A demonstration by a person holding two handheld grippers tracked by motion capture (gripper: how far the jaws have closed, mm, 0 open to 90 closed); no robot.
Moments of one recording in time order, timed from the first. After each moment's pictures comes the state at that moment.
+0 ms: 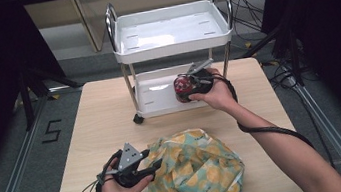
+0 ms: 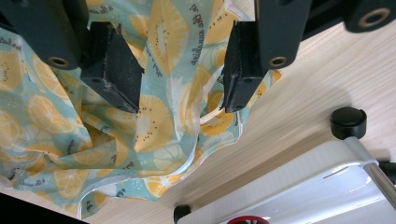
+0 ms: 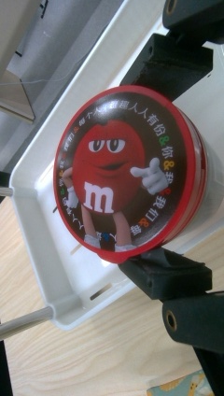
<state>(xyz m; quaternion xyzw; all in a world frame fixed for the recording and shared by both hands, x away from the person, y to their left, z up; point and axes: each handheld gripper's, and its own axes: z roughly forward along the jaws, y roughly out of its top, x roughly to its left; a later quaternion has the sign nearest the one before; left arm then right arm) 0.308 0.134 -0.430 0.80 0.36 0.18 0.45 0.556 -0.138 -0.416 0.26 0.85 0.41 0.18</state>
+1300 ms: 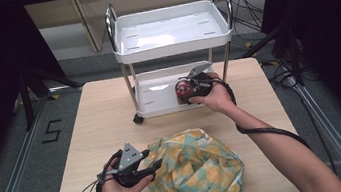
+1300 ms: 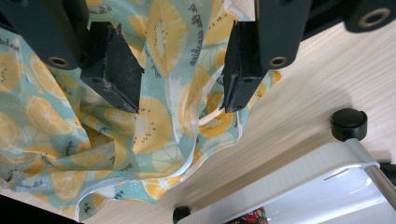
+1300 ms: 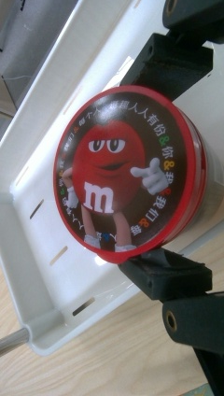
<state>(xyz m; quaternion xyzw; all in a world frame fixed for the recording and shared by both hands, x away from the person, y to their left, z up) 0.310 0.135 -0.431 0.81 0.35 0.18 0.44 0.563 -0.139 -0.438 0.29 0.86 0.39 0.17</state>
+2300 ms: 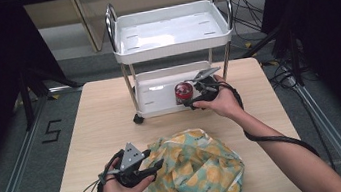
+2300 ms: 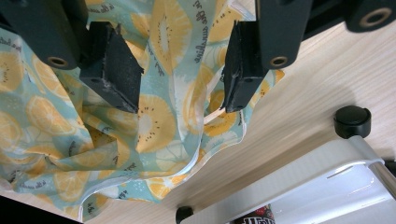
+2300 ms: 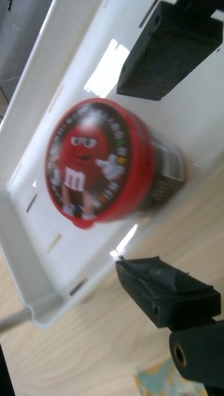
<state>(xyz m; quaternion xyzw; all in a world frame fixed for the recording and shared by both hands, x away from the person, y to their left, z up) 0.309 0.132 -0.431 0.81 0.35 0.18 0.44 0.537 -0.154 -0.434 0.31 0.84 0.41 0.14</state>
